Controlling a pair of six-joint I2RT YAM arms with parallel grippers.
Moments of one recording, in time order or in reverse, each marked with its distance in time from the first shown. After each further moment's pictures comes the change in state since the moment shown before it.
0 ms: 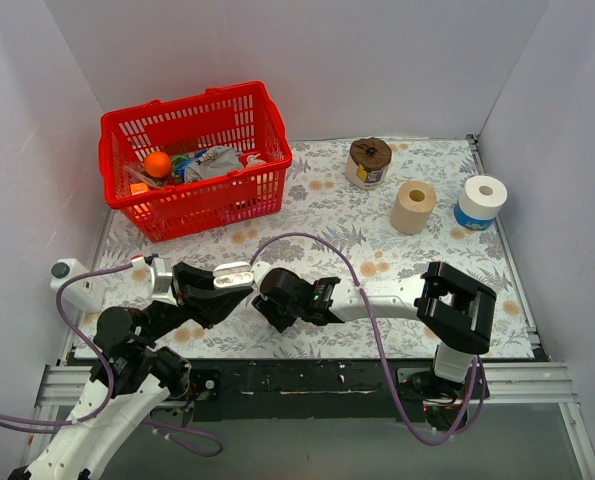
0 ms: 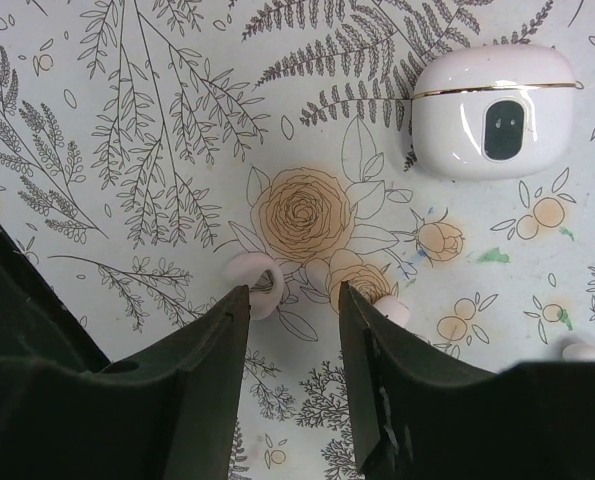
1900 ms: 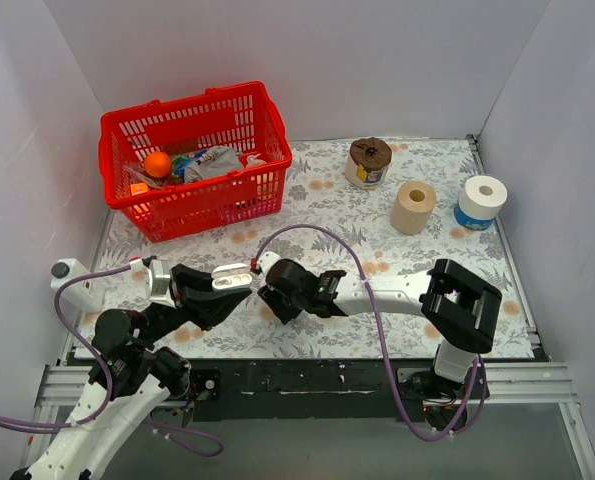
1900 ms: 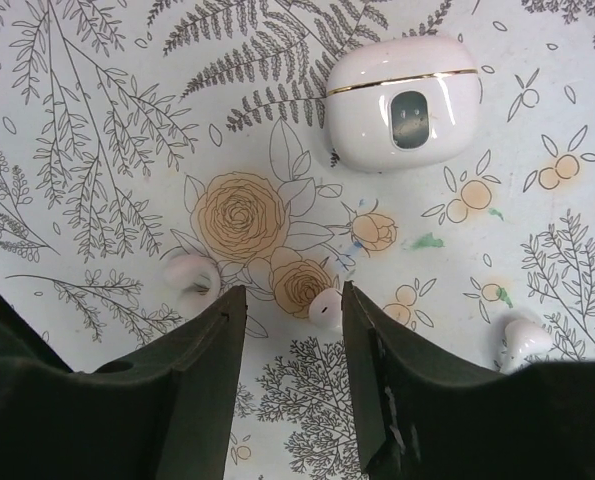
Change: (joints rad) left arm 0.000 -0.020 0.000 -0.016 0.000 -0.007; right arm -0.051 -0.021 -0.005 -0.022 0.016 0.024
